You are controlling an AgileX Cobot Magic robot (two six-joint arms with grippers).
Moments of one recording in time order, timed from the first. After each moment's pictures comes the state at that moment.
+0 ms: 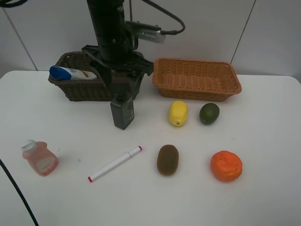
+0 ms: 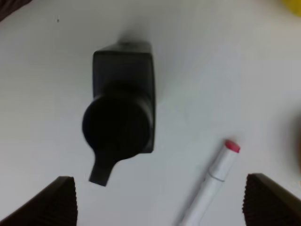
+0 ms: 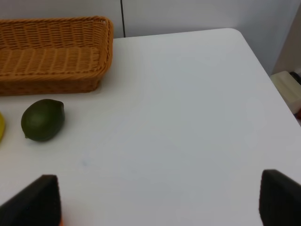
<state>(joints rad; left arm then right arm) -0.60 2.04 -1.72 0.01 1.20 -0.14 -0.02 0.00 -0.51 -0.17 1.07 0.10</state>
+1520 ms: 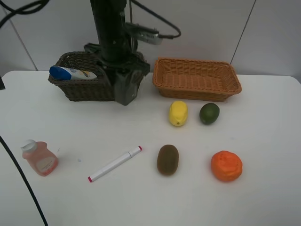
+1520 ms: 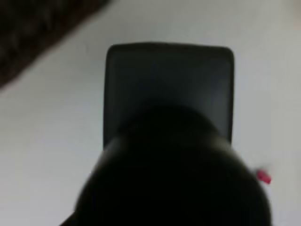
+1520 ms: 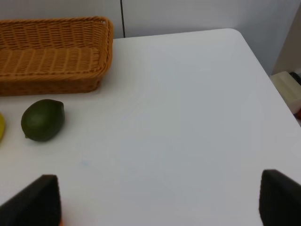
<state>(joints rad) -0.58 2.09 -1.87 0.06 1.20 -0.09 -0.02 0.00 -0.51 -0.17 1.07 0.10</state>
